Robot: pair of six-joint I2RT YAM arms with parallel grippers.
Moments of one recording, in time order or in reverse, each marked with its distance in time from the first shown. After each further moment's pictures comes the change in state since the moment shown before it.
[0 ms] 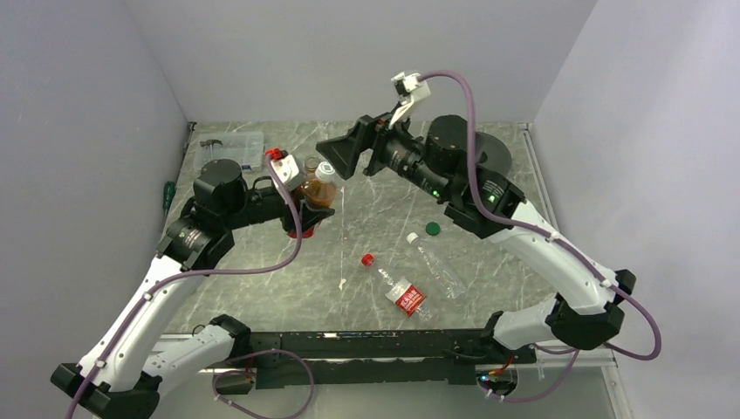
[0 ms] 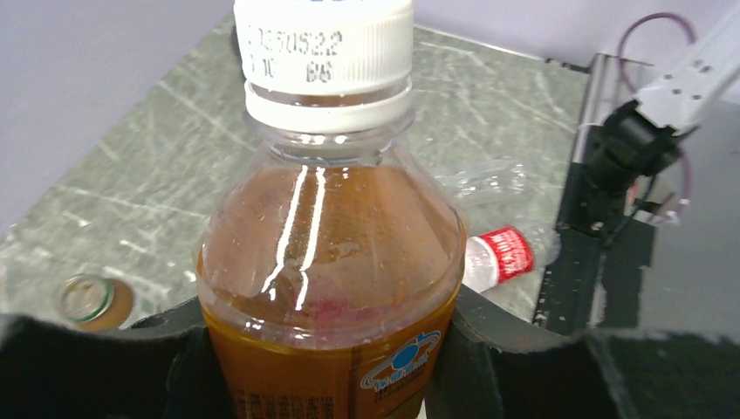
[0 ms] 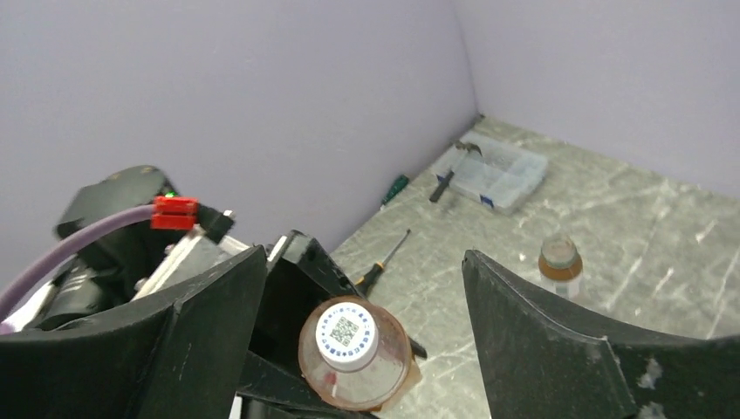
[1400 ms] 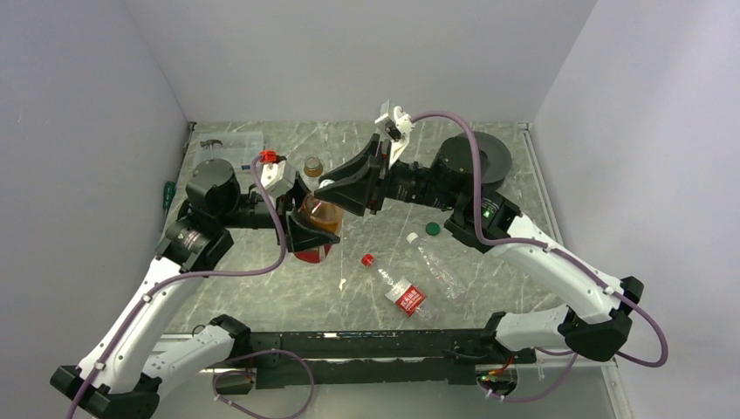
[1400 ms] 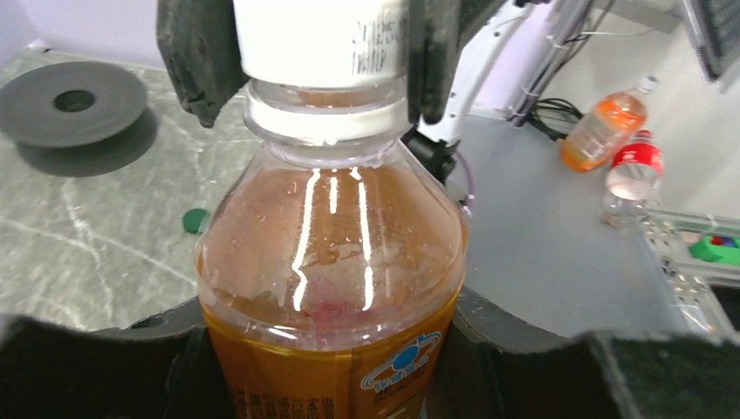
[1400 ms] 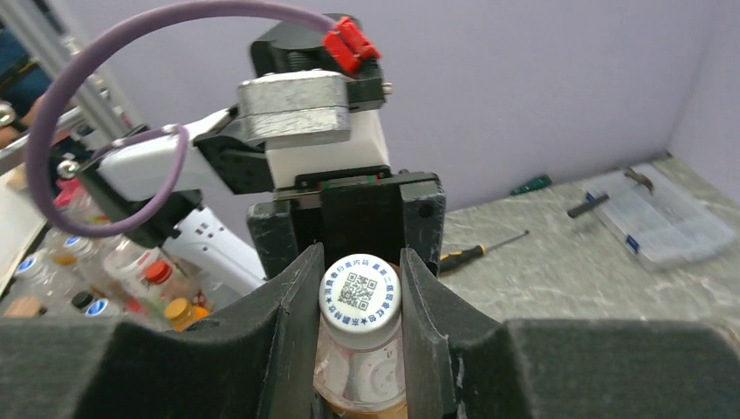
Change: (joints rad) left arm 0.005 -0.007 -0.011 0.109 0.365 -0.206; right arm 0.000 -0.083 -0.234 0.222 -0.462 -0.085
